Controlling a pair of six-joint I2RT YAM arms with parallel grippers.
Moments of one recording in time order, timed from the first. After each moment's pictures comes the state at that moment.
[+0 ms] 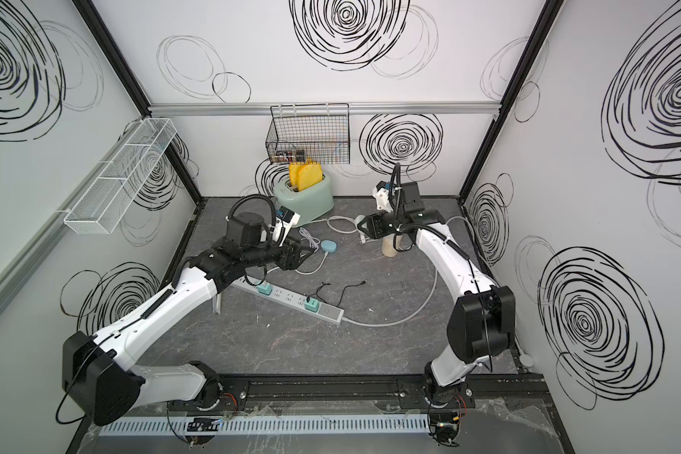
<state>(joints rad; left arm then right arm) -0.49 1.31 1.12 -0.36 0.38 -0.09 0.23 1.56 1.39 -0.60 -0.50 -0.05</state>
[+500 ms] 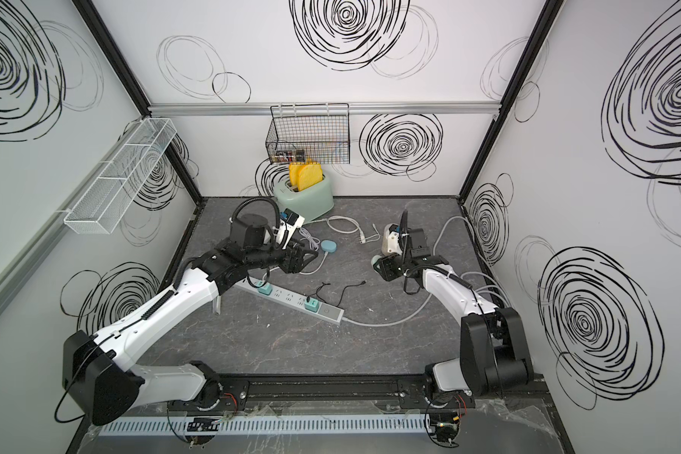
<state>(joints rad) -0.53 1.31 1.12 -0.36 0.39 -0.09 0.20 1.41 0.86 -0.36 -0.32 -0.17</state>
